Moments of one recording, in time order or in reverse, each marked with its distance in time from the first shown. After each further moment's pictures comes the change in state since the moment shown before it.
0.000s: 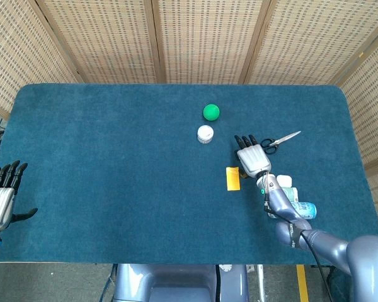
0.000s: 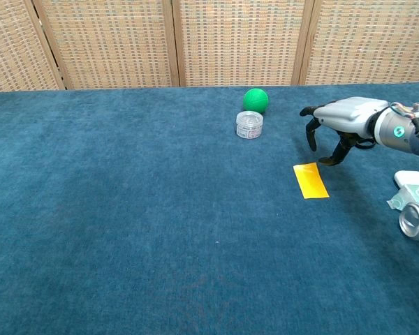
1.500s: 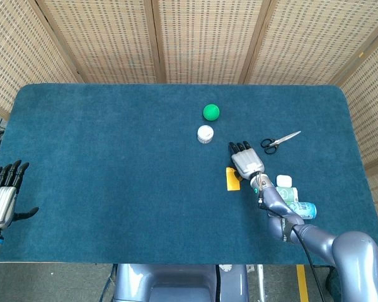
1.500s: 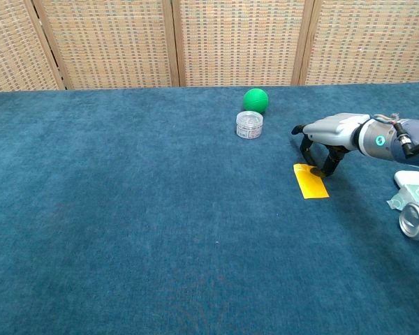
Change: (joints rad) left arm -0.012 -0.008 -0.001 0.002 -0.018 -0.017 0.017; right arm 0.054 -0.044 -0.021 0.072 0.050 -0.112 0.005
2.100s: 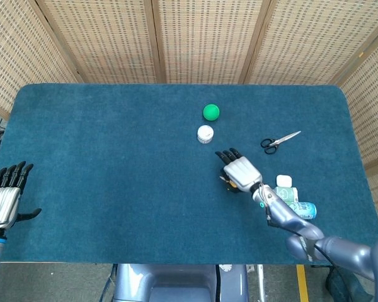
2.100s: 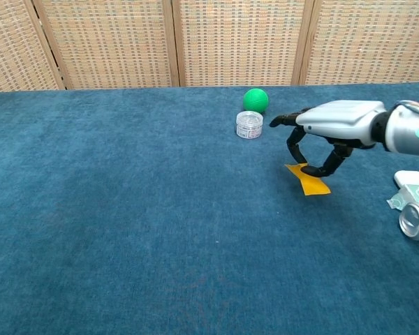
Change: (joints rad) left arm -0.008 -0.011 0.009 0.004 0.003 -0.013 0.019; right arm -0.087 0.246 -0.058 -0.395 -0.411 0.161 0.249
